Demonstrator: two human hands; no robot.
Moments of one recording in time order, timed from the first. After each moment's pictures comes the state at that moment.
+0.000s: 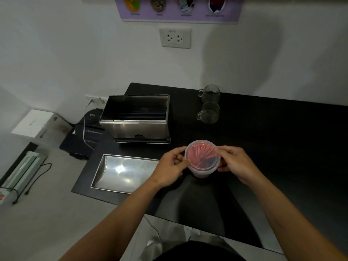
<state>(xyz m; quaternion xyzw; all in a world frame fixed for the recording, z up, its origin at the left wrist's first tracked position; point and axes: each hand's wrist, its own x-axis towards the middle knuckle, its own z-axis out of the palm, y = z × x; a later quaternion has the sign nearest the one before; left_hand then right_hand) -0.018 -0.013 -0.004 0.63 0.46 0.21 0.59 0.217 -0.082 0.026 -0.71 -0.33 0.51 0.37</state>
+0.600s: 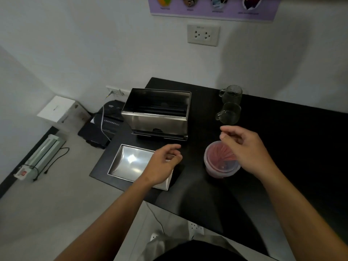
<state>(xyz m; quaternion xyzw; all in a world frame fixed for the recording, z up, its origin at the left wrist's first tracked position) -0.087 -0.016 0.016 0.61 0.54 0.26 0.51 0.181 -0.058 0.088 -0.67 -0.47 0.41 0.40</state>
